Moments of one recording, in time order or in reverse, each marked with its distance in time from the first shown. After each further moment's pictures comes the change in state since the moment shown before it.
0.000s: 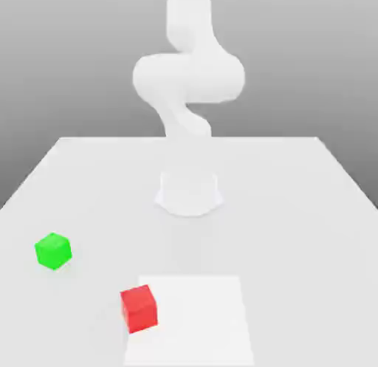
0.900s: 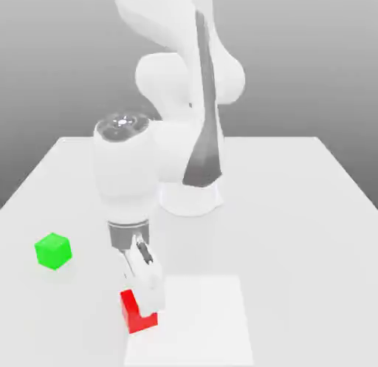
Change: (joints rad) arm -0.215 0.985 0.022 -0.300 -0.055 0.568 0.887
